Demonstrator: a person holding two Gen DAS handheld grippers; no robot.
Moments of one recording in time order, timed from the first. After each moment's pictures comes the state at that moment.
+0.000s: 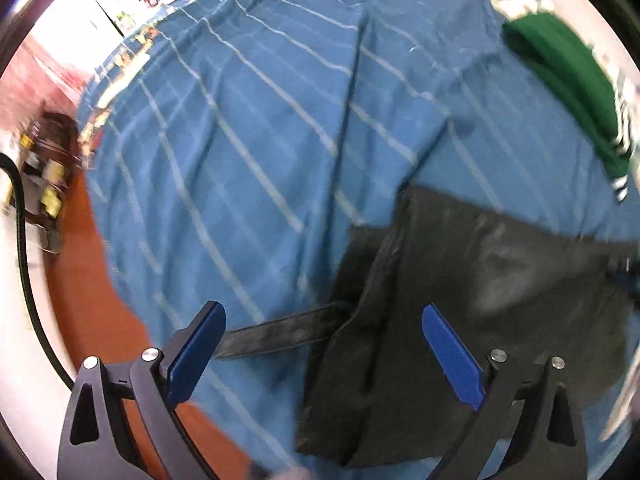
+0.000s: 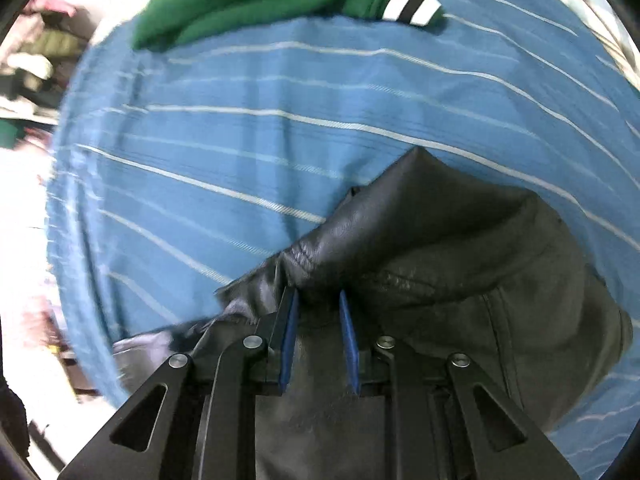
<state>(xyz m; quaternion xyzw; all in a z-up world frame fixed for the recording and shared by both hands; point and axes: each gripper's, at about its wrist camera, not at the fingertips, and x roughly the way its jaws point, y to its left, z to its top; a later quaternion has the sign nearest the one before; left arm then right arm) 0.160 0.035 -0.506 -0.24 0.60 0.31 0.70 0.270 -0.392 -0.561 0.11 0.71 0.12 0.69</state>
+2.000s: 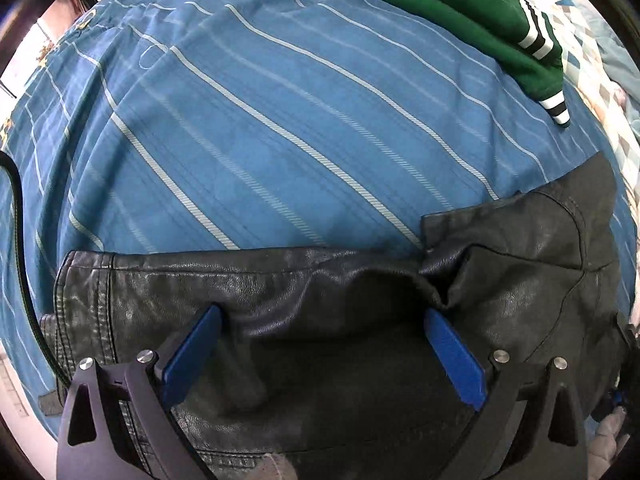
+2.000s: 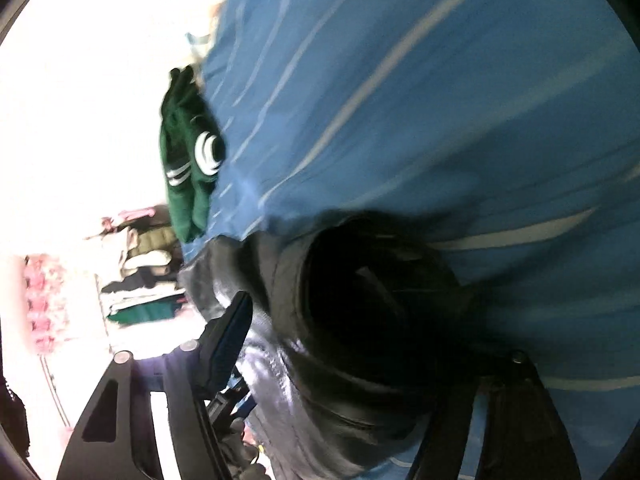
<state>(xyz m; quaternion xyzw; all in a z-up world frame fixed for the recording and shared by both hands) 0.298 -0.074 -0.577 -0.16 0.62 0.17 0.75 0.183 -0.670 -0.647 0.52 0.55 0.15 0.63</state>
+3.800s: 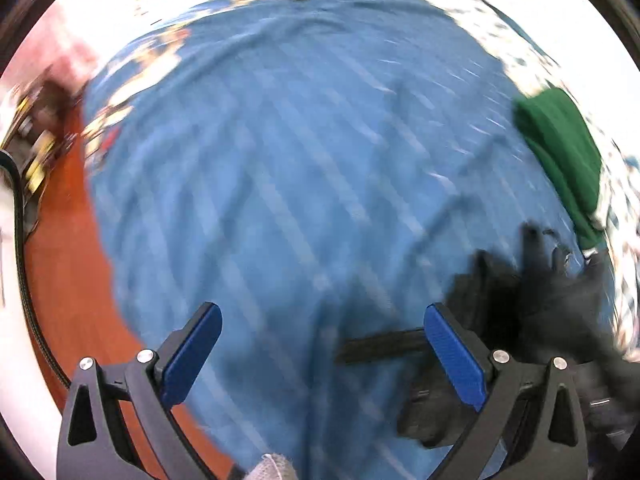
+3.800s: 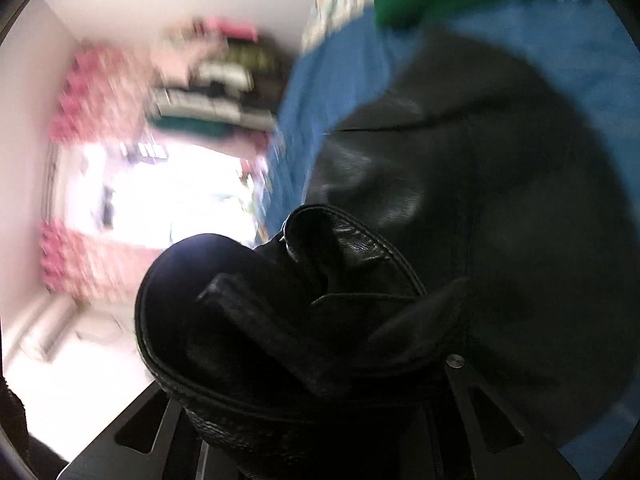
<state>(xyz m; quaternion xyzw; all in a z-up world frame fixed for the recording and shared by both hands) 0.088 0.108 -0.450 -0.30 0.53 0.33 0.72 0.122 -0.293 -0.506 0.30 0.59 0.42 0.62</state>
